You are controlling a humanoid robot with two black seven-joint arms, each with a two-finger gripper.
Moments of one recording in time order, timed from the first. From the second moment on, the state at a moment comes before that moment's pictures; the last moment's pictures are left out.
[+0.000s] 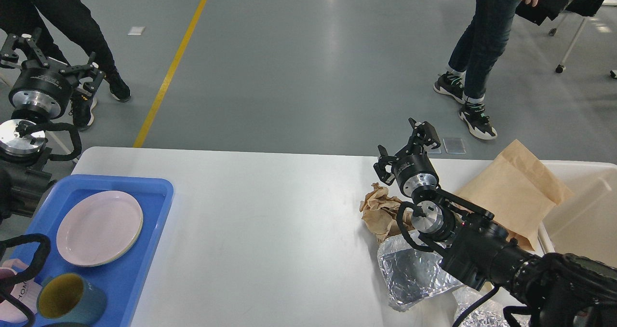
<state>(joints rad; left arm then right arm) -0.97 0.40 -1.10 -0.24 -0.18 -0.42 -0.08 0.76 -0.02 0.40 0.52 0.32 0.05 0.50</state>
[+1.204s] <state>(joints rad) -0.80 0.23 -1.10 -0.24 -0.18 -0.49 -0.12 0.76 -0.02 0.40 0.52 0.32 0.05 0.50</state>
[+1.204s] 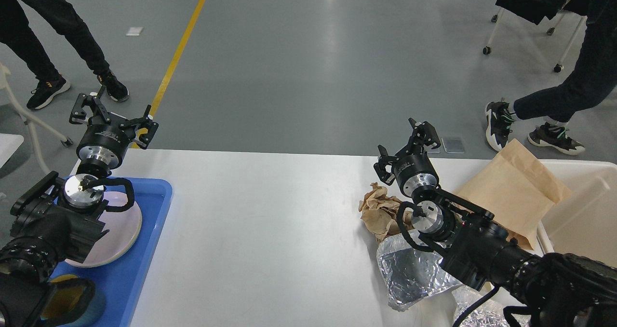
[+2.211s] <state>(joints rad) -0.70 0.20 -1.12 -0.24 -0.18 -0.51 -0.16 0.76 -0.02 0.40 0.52 0.32 0.05 0.50</state>
